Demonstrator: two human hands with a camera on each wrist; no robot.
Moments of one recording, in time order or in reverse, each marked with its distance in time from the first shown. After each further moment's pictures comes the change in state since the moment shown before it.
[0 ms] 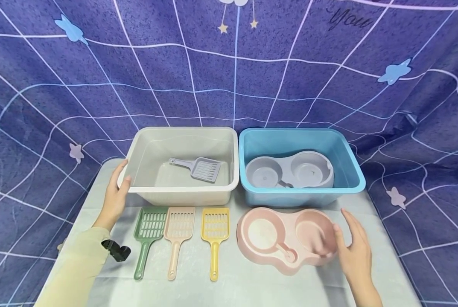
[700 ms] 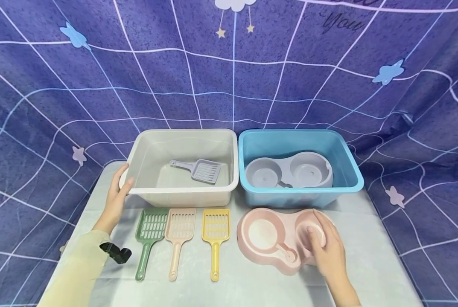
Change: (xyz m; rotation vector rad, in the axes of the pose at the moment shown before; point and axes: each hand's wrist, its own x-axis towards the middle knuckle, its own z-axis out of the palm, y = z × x) left_hand 0.003 -0.022 -0.005 -0.114 -0.032 -0.036; right_hand -0.016 -0.025 0.035 0.117 -0.086 -0.093
